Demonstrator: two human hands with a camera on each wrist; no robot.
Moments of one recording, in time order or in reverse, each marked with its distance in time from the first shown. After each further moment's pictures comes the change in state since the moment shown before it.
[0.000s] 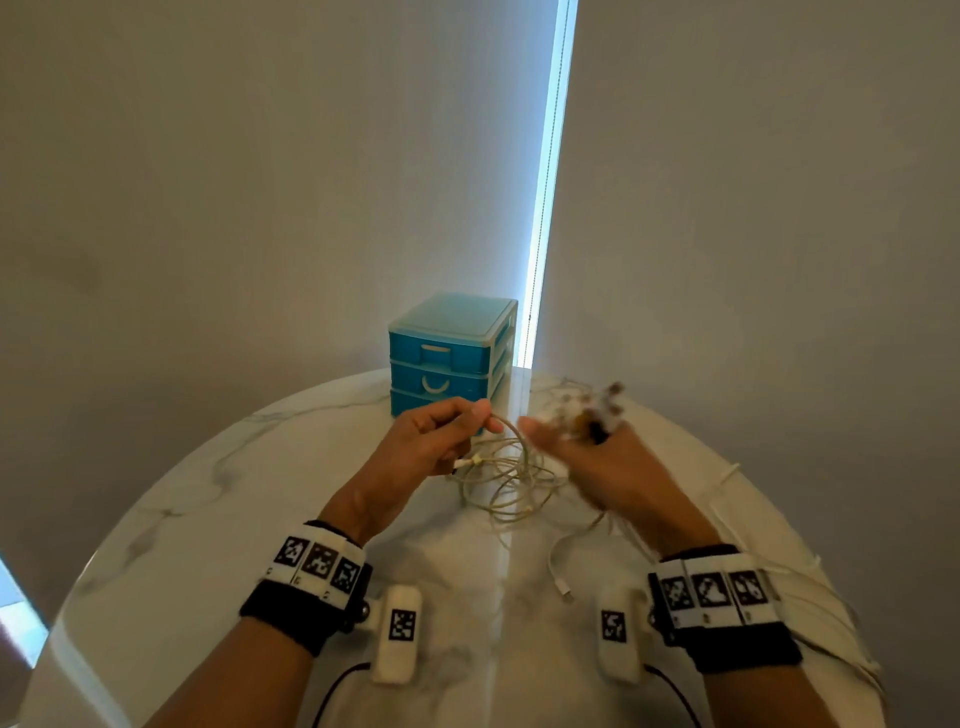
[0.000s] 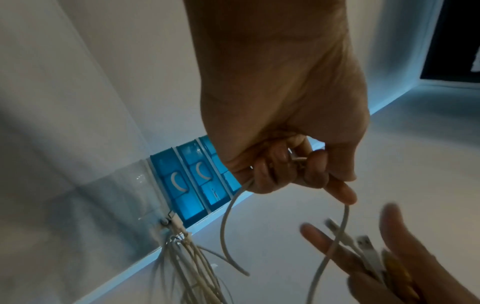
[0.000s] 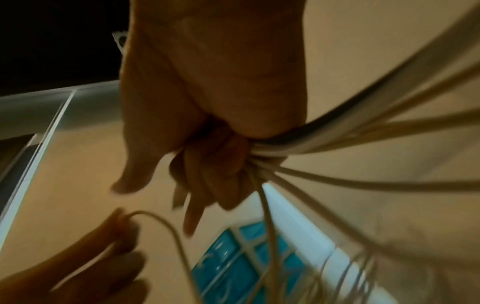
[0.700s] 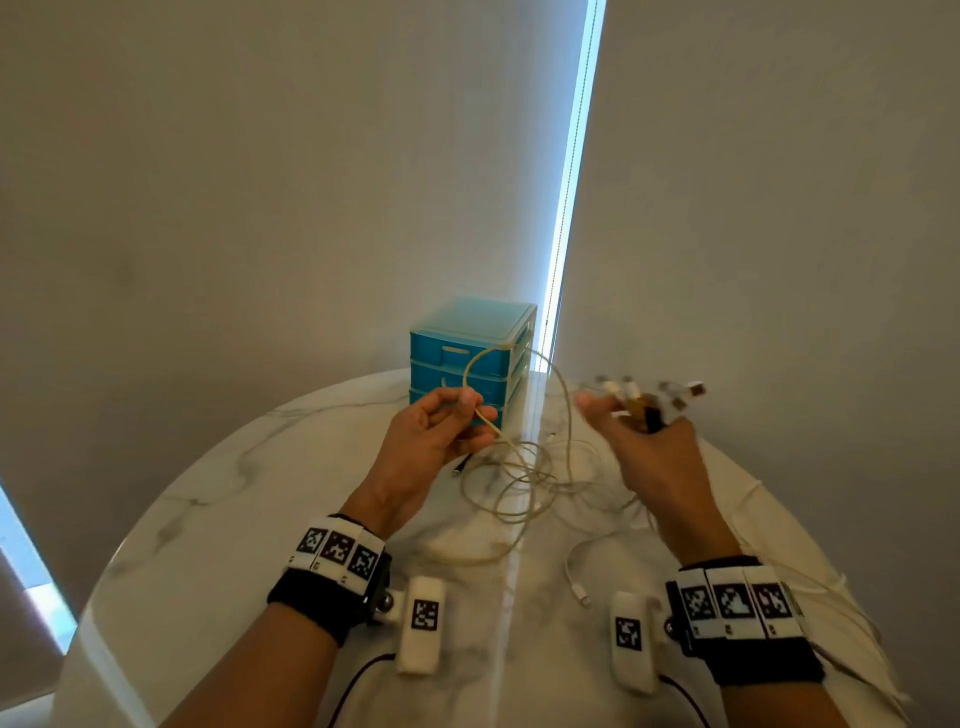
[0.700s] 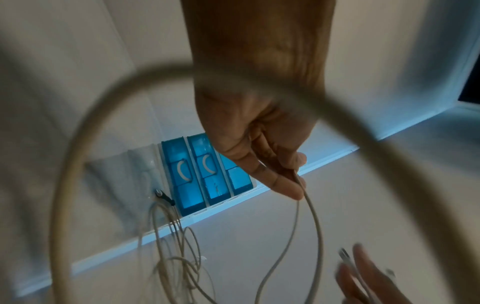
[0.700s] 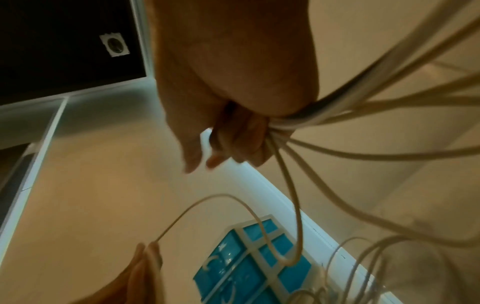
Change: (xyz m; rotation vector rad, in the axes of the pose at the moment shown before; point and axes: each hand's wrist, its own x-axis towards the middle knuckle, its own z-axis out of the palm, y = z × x) left_hand 0.007 -0.014 -0.006 -0.348 0.254 -0.043; right_hand 0.010 0.009 -0.004 0.140 0.353 -0.060
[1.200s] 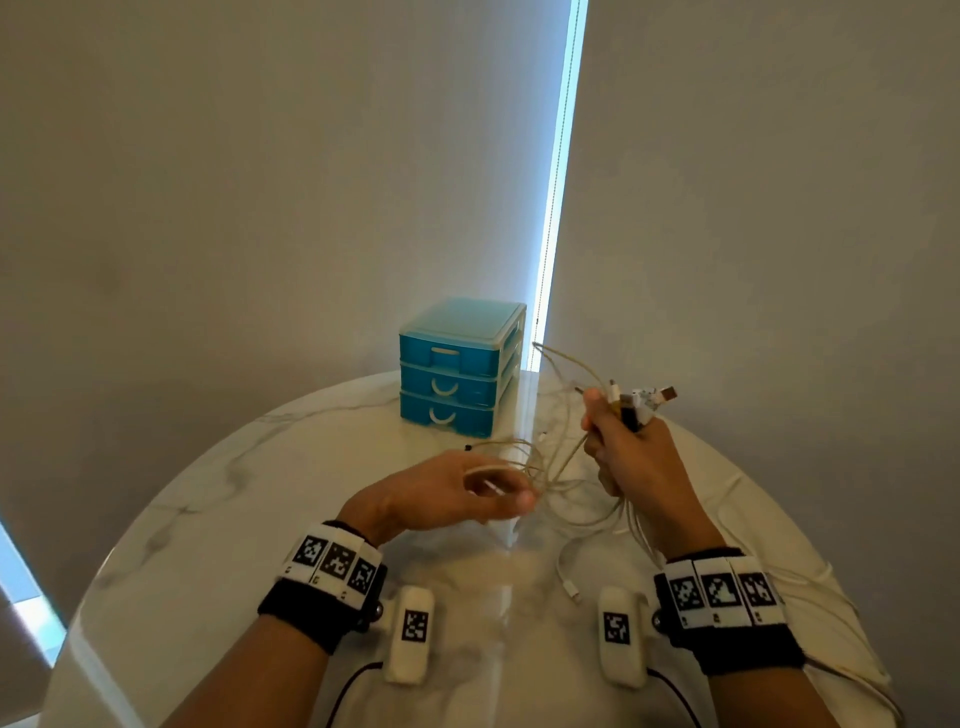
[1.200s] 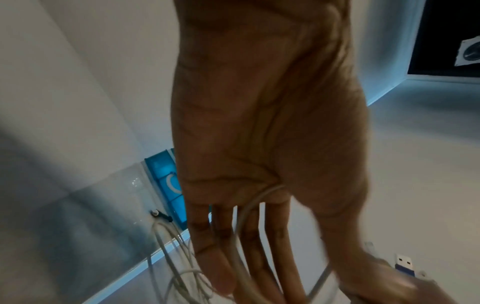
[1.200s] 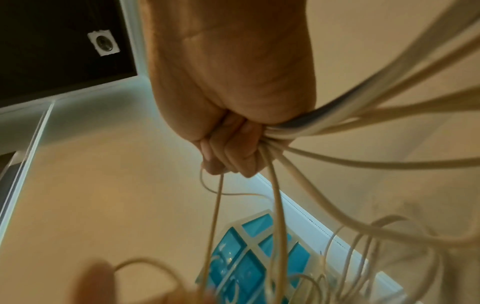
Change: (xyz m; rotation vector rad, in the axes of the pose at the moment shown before) left_hand -0.011 0.000 0.003 0.765 -0.627 -0.121; right_hand 0.006 0.012 0.002 0.079 -0.089 0.114
